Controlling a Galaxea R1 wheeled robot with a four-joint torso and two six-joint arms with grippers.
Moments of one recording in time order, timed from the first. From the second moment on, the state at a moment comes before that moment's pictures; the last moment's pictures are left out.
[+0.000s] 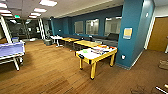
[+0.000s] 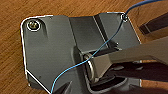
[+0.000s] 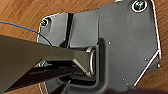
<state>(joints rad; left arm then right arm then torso) 1.58 2.99 -2.62 0.12 -0.14 -0.02 -1.54 2.97 -2.57 -0.14 0.00 0.05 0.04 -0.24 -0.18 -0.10</state>
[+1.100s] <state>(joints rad) 1.58 2.99 -2.62 0.12 -0.14 -0.02 -1.54 2.98 -2.57 -0.14 -0.01 0.05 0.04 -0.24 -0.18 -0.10</state>
